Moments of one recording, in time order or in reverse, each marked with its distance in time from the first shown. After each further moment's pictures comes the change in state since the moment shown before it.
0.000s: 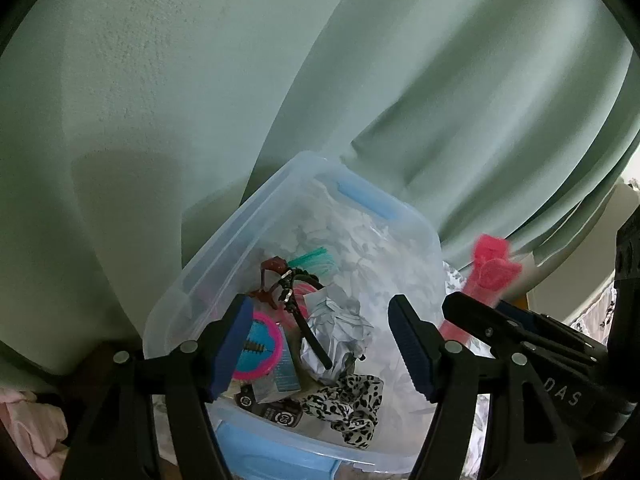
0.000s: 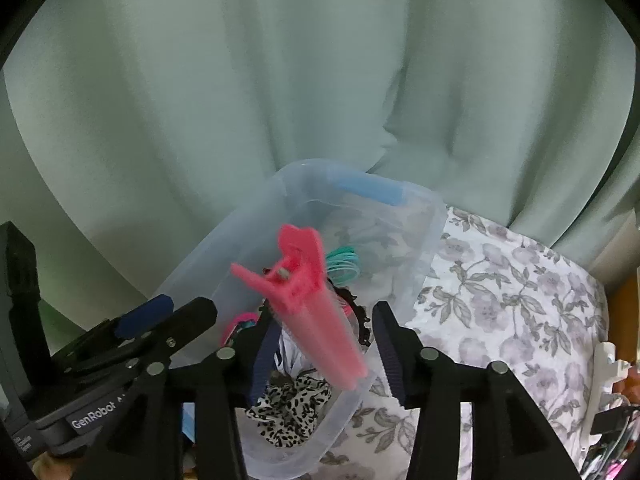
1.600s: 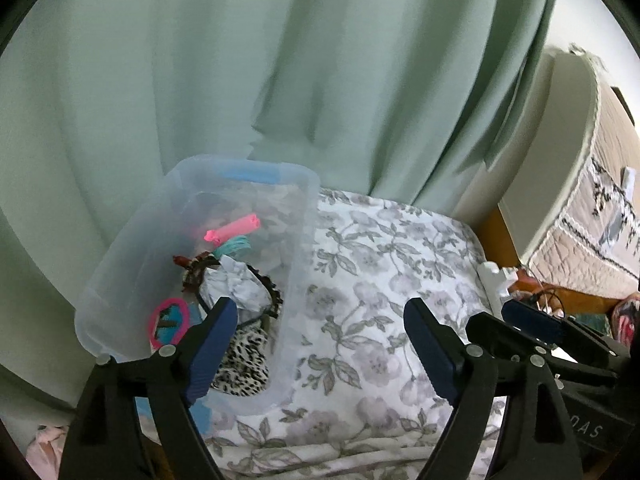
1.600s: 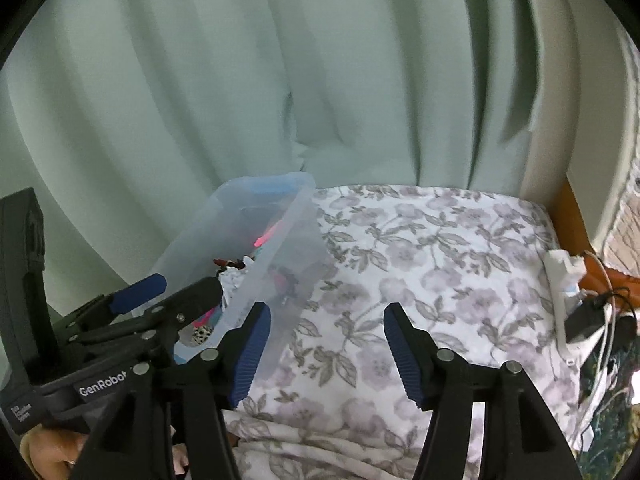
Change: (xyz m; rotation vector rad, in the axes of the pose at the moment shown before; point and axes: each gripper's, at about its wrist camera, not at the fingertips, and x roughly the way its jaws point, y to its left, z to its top) left arm -0.023 -0.150 -0.056 0.354 0.076 0.025; right arm -0.111 -0.101 -0.089 0.254 -0.100 -0.033
